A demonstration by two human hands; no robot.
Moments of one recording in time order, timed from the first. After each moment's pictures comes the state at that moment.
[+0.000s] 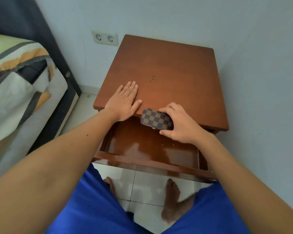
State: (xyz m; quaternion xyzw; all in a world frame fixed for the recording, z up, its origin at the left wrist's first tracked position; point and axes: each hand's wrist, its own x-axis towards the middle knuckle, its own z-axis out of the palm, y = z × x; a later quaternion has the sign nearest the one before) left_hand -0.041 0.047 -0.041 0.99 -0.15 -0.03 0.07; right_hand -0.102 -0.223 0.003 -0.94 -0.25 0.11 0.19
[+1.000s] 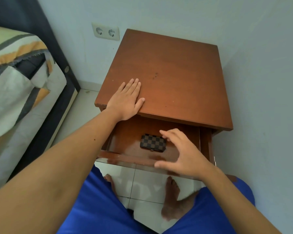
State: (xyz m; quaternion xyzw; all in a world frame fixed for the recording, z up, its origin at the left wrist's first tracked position) left_hand -0.043 0.044 -0.043 0.99 -0.15 -0.02 0.06; right_hand -0.186 -0.228 -0.019 -0.92 -0.22 0.17 0.28
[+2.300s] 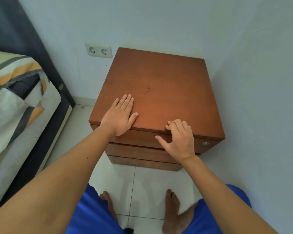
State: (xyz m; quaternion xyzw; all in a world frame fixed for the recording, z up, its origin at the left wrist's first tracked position) left_hand -0.039 0.045 -0.047 0.99 -0.15 -0.03 0.06; right_hand -0.109 -0.221 -0.068 -0.96 -0.14 -0.23 0.12
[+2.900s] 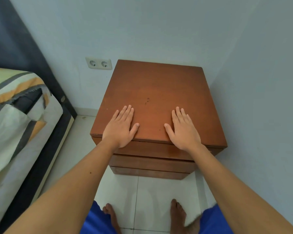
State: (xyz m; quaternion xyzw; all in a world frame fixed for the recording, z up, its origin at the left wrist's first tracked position) left_hand -0.038 0.041 -0.050 0.99 -0.13 -0.01 0.08; right_hand -0.045 -0.233 -0.040 -0.99 -0.08 0.02 0.07
